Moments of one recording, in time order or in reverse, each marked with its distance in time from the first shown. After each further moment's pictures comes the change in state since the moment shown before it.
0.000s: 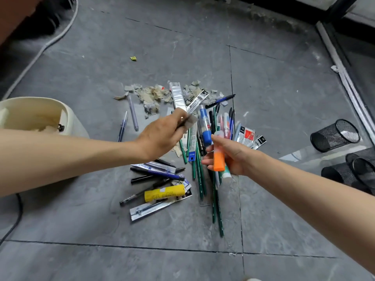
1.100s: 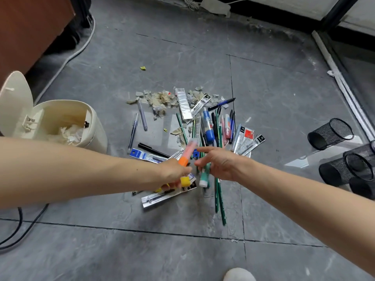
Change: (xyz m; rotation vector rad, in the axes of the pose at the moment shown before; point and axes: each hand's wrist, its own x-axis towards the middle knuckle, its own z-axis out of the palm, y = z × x) left_hand -0.064 0.043 0.024 -0.405 -0.540 -0.918; right_hand -0.036 0.024 0.040 0.022 -0.135 -0.036
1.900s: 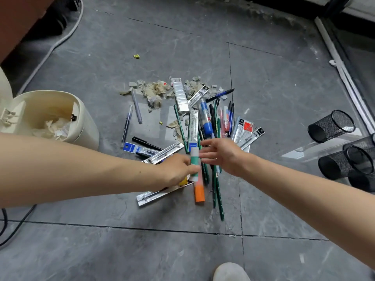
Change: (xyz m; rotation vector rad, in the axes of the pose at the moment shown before) left_hand -0.001 0.008 0.017 -0.050 0.034 0.228; right_hand 0.004 -0.001 -0.017 -0.052 0.137 -0.110
